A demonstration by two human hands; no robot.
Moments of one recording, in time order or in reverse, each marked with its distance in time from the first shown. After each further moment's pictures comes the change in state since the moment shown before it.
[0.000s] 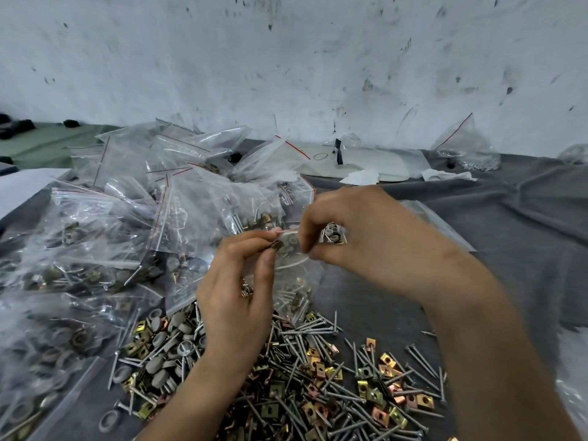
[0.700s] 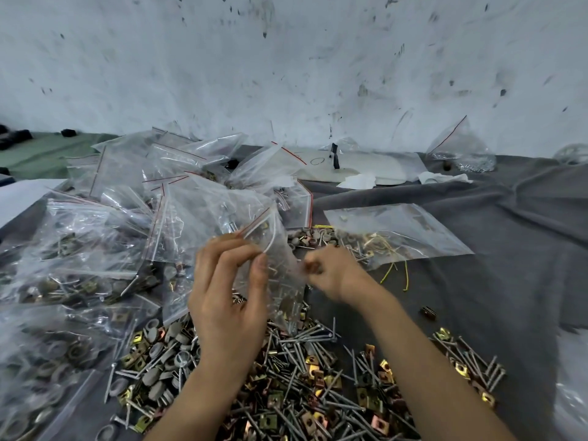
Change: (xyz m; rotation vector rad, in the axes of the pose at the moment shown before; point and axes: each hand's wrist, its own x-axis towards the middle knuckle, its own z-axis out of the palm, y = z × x) left_hand 0.004 0.001 0.000 0.206 0.053 -0.006; right_hand 0.041 0.088 0.107 0.093 -0.120 0.371
